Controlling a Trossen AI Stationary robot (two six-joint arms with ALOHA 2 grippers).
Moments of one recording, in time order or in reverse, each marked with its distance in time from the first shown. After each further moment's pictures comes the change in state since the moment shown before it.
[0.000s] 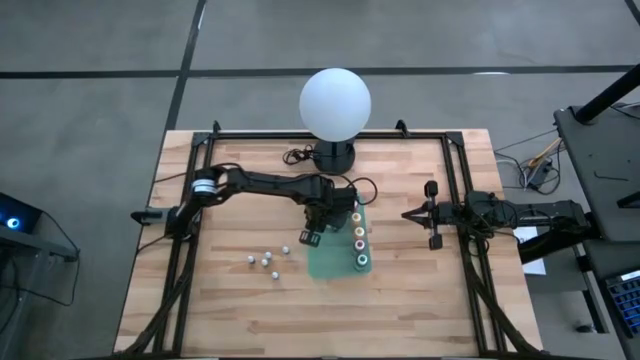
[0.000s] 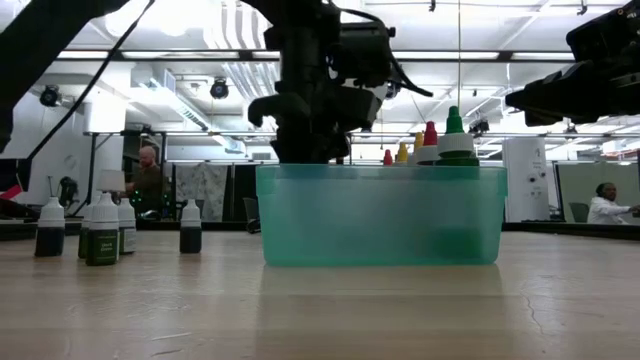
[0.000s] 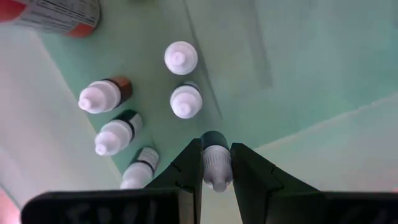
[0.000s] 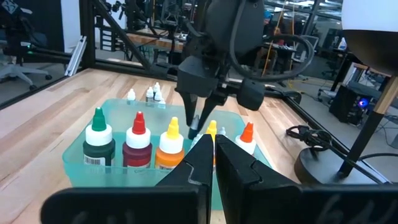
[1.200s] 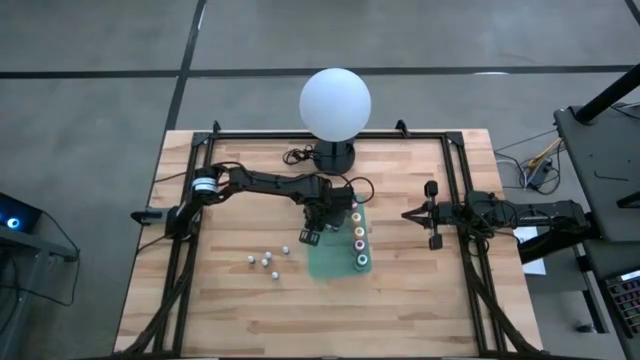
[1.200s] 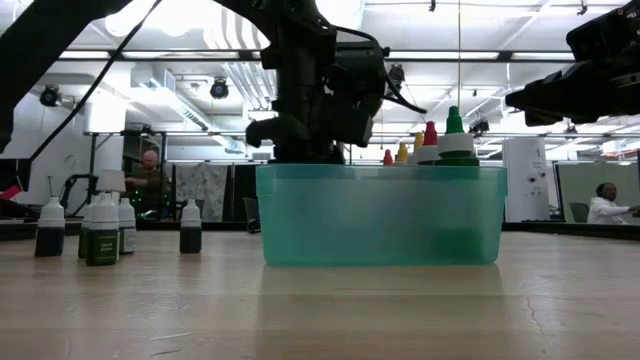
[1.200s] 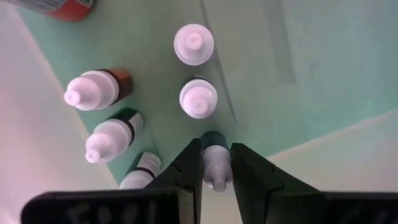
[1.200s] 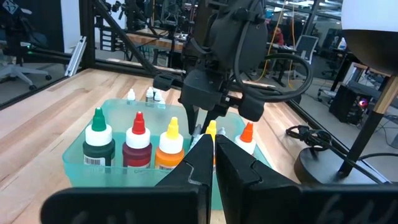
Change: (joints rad) left arm 0.025 0.000 -0.086 0.092 0.008 0.002; right arm -0.001 0.000 0.000 0.000 0.000 0.002
